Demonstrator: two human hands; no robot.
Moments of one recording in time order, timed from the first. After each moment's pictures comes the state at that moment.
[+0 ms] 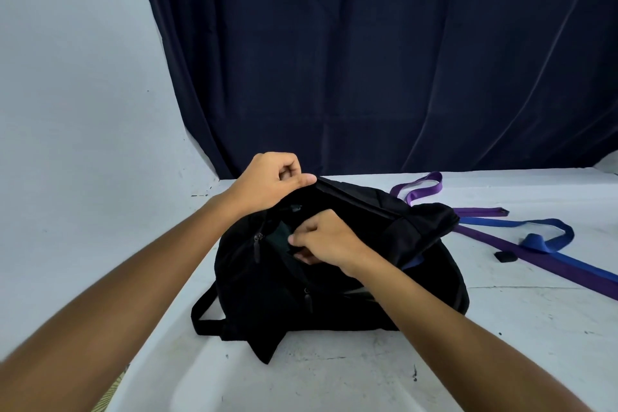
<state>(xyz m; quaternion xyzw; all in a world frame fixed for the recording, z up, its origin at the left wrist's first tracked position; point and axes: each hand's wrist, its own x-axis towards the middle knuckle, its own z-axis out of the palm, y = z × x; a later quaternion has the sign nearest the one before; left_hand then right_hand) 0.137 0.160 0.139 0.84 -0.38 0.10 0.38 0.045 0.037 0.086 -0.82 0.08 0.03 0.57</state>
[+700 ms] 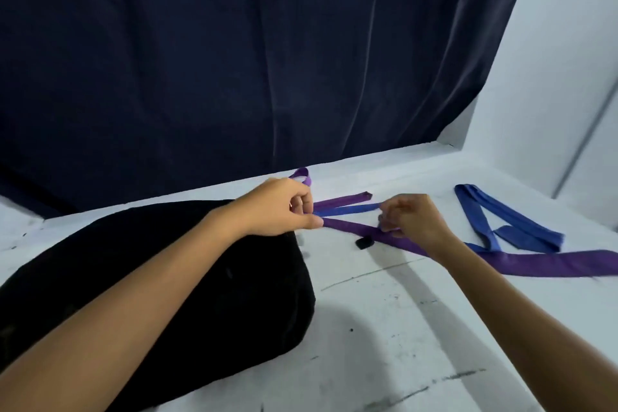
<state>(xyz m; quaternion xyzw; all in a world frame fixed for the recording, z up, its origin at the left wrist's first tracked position) 0.073 -0.092 0.128 0.84 -0.49 -0.10 0.21 -0.068 -0.309 0.058 -0.78 0.28 -0.20 0.52</state>
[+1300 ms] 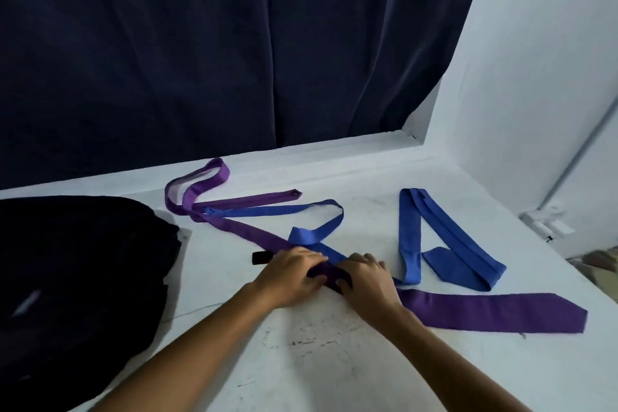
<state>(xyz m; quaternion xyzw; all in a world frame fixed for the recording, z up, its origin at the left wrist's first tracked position) 0.007 -0.336 -0.054 0.86 -0.49 -0.10 0.14 -0.109 -0.473 -0.065 -0.97 0.16 -0.04 0.15</state>
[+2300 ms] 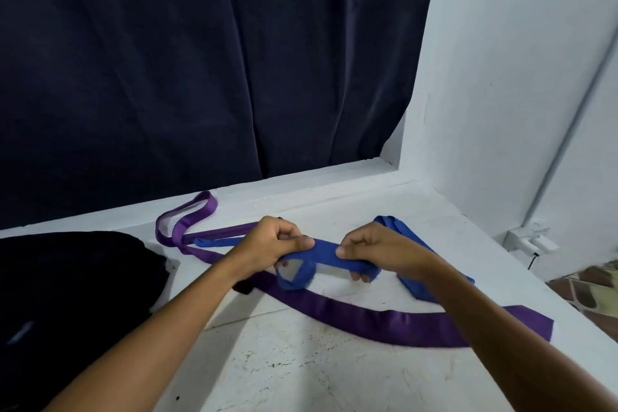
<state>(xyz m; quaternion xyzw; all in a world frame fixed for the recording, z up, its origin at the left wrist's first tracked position) -0.006 -0.351 0.058 0.78 -0.36 -0.24 0.45 -0.139 -0.542 0.055 -0.84 0.04 0.05 0.54</state>
